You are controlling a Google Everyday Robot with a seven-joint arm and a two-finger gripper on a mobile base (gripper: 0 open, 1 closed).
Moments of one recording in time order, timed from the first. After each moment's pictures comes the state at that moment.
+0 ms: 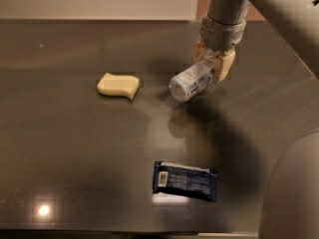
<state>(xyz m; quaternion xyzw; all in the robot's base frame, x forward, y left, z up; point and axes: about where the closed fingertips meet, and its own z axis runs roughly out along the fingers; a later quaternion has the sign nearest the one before) 0.622 -0.140 0.891 -0.90 0.43 -0.04 0.06</state>
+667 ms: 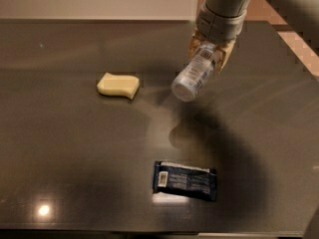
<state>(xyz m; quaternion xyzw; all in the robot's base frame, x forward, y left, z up) 0.613 -0.126 0.925 -0.95 0.29 -0.11 0.07</state>
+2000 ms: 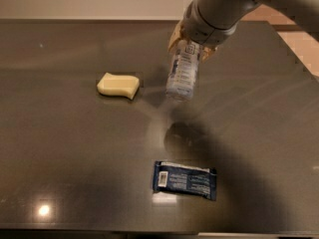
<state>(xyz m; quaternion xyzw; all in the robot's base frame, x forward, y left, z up) 0.601 -0.072 0.962 -0.95 0.06 -0.27 0.14</state>
